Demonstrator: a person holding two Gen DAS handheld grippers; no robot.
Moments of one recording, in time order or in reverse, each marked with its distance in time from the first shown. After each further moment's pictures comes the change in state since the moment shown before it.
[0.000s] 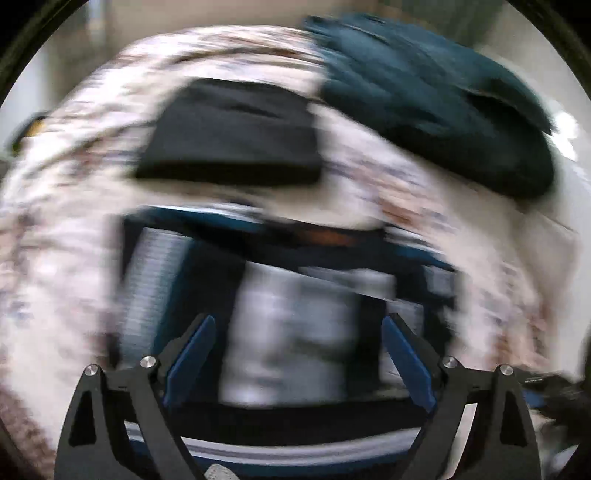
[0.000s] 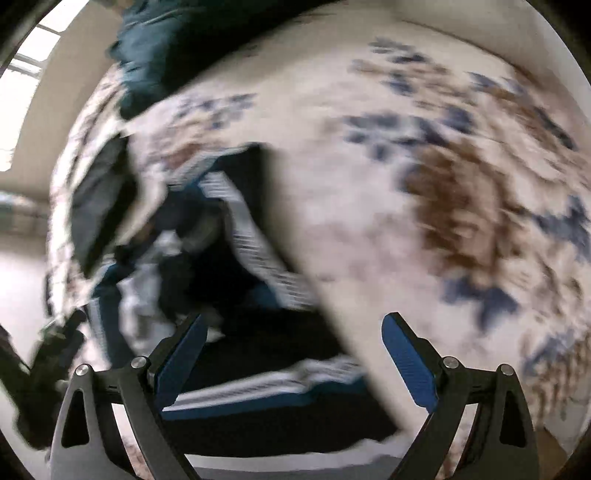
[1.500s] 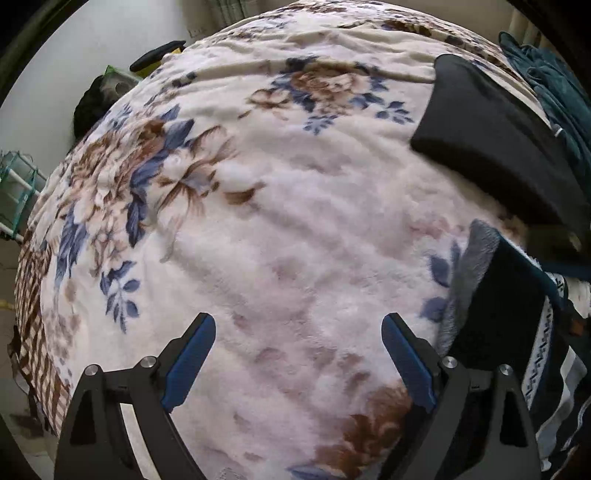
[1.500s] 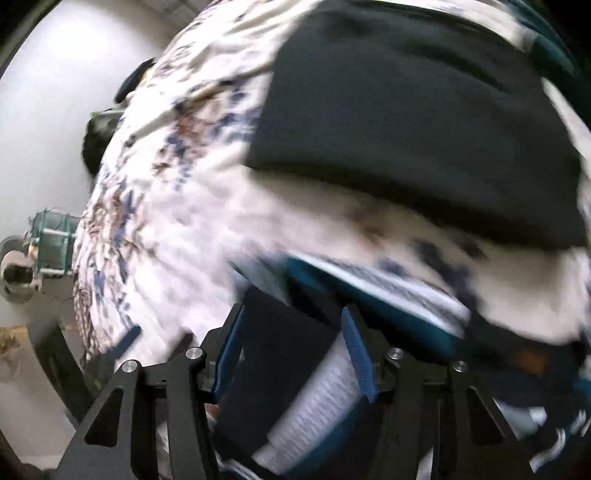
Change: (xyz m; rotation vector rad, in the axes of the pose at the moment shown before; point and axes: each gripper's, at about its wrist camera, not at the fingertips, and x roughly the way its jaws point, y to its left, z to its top) left arm 0.076 0.223 -0.004 -0.329 0.094 0.334; right arm 0.219 0.452 -0.016 -0.828 0.327 0.152
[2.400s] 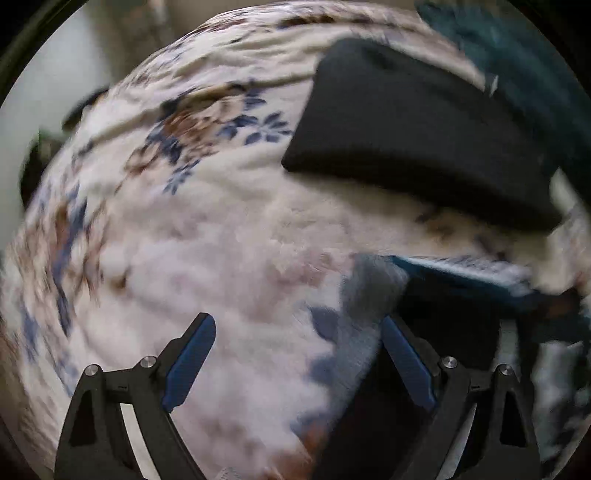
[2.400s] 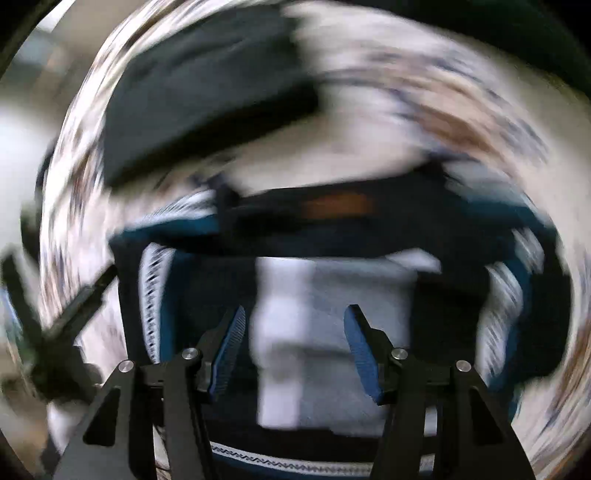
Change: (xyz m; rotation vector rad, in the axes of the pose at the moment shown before) left arm 0.017 -0.096 0.032 0.306 -0.049 -0.080; right arm -0.085 -0.143 -0.147 0.511 -0.118 -0.203
